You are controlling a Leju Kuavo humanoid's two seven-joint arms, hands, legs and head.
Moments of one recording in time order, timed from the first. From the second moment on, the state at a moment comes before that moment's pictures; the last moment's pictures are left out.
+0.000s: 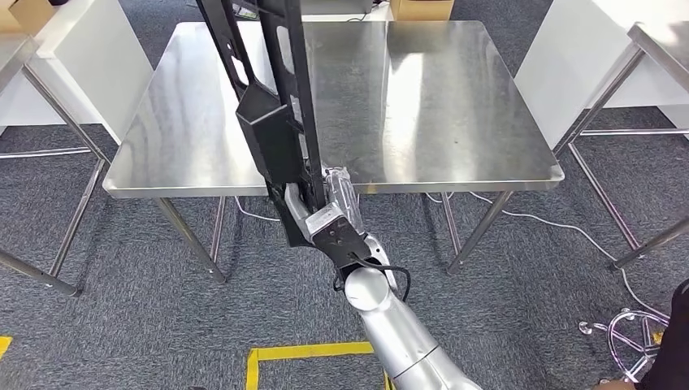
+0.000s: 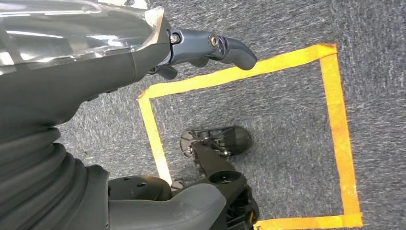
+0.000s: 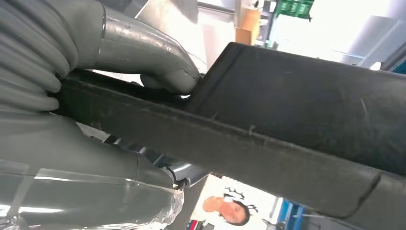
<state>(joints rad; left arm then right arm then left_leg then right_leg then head) -0.12 -0.16 0.58 -0.21 -0.59 0.06 -0.39 -0.48 0.29 0.47 -1.15 0.32 -0.26 -0.51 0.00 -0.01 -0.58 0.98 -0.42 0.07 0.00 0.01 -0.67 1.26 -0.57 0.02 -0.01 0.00</state>
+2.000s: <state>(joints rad) -0.11 -0.17 0.60 -0.21 -0.60 0.07 -0.41 -0.51 0.28 0.49 -1.14 0.43 -0.36 -0.47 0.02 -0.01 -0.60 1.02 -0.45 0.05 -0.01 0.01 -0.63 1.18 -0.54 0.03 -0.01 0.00</state>
